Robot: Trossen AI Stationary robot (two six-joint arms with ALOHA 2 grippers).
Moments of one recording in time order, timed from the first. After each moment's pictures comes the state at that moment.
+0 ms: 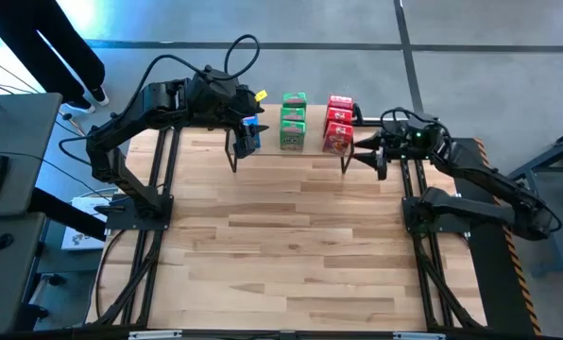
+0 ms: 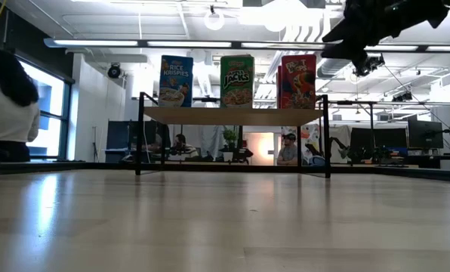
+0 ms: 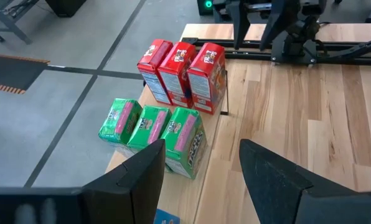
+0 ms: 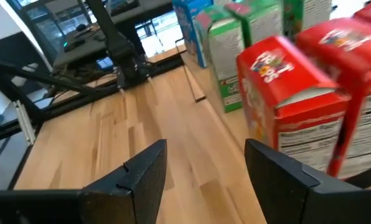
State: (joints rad) left arm 0.21 1.60 2.14 -1.15 -0.20 0.13; right arm -0.66 0.72 0.71 -0.34 -0.46 0.11
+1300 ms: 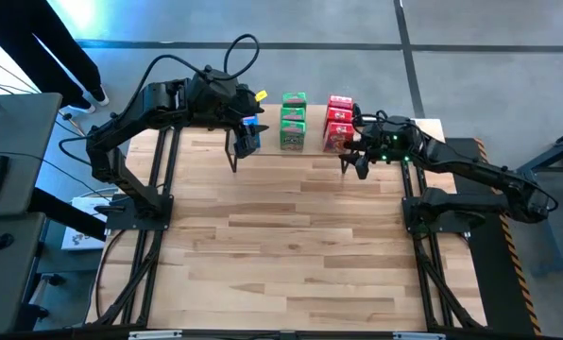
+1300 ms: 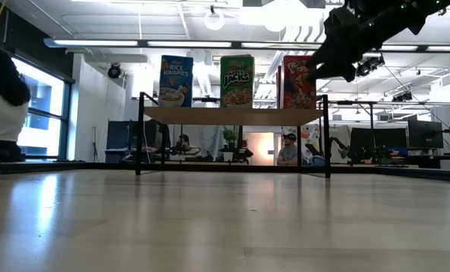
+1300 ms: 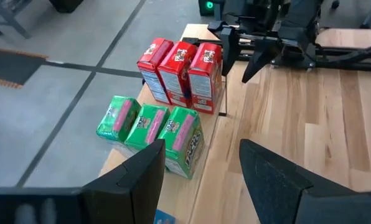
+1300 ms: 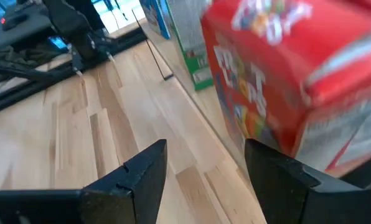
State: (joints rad) left arm 0.21 1.60 2.14 -1.15 -0.20 0.10; right arm -0.54 0.91 0.71 -0.29 -0.23 0.15
